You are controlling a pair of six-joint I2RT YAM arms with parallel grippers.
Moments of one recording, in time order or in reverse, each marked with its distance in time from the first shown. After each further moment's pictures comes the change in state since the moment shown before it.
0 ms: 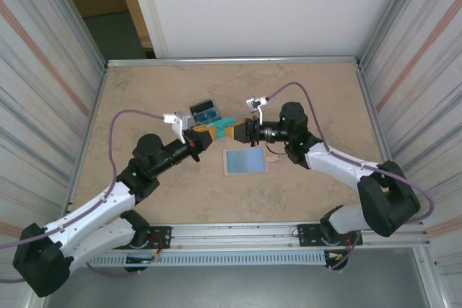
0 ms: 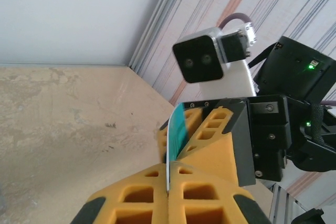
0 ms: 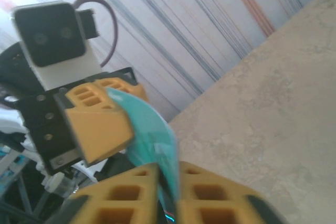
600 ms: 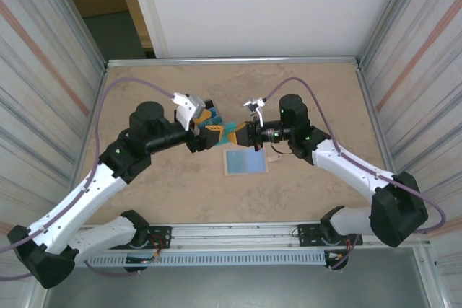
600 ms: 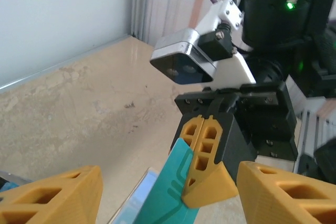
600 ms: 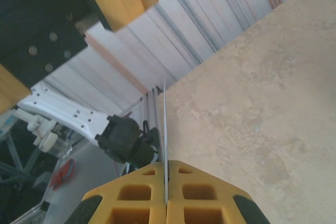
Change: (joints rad) left arm 0.013 0.105 0.517 -0.712 0.113 0.450; right arm 0.003 -0.095 0.124 -0.475 -0.058 -0.286
